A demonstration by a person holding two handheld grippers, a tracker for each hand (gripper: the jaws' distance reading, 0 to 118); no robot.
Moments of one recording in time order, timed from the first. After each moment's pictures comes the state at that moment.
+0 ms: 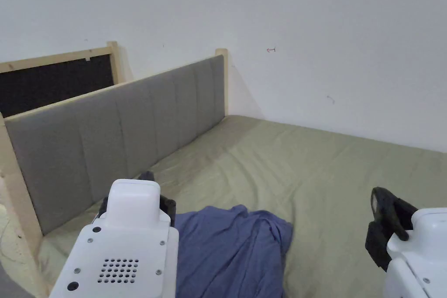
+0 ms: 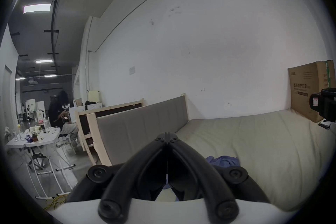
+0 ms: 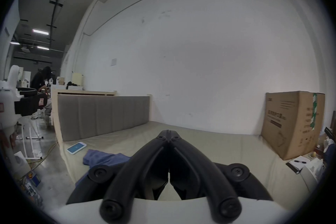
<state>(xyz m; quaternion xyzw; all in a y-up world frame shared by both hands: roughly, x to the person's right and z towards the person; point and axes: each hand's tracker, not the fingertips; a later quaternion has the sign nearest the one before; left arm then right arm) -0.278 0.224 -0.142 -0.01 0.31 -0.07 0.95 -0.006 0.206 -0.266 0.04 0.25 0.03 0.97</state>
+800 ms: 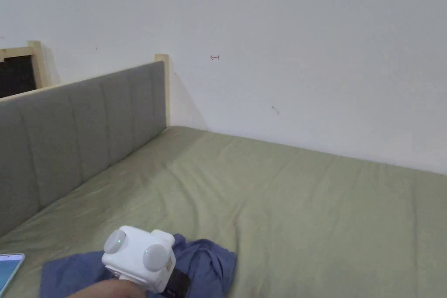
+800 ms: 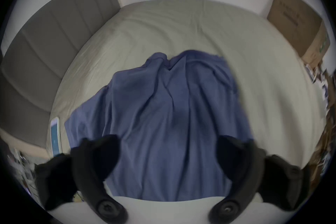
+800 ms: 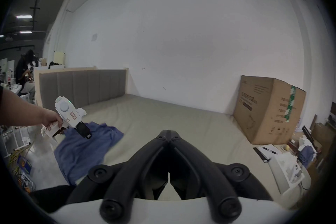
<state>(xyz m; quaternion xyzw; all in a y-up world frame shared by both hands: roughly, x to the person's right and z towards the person) -0.367 0.031 -0.478 -0.52 0.07 -0.03 0.85 0.131 0.197 -0.264 -0.08 0.13 0.09 0.98</state>
